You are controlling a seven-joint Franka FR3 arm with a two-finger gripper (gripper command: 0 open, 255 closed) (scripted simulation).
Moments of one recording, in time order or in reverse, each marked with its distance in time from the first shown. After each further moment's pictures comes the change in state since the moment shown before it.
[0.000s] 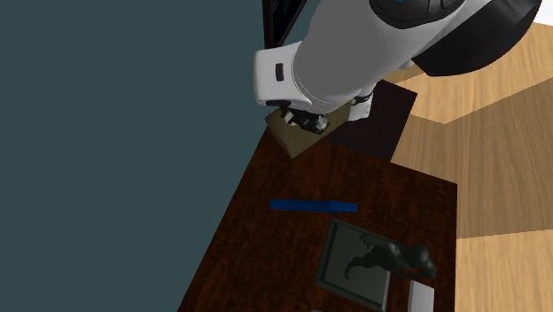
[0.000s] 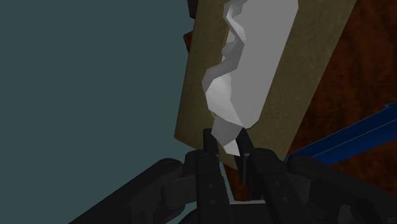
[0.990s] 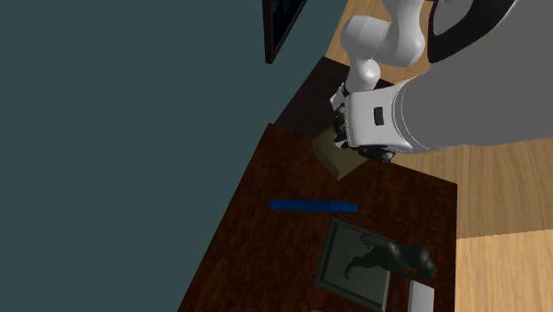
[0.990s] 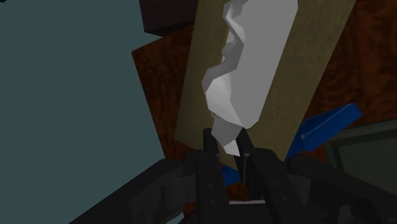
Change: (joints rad) arm 0.104 0.016 0.130 -0.001 0.076 -0.050 0.223
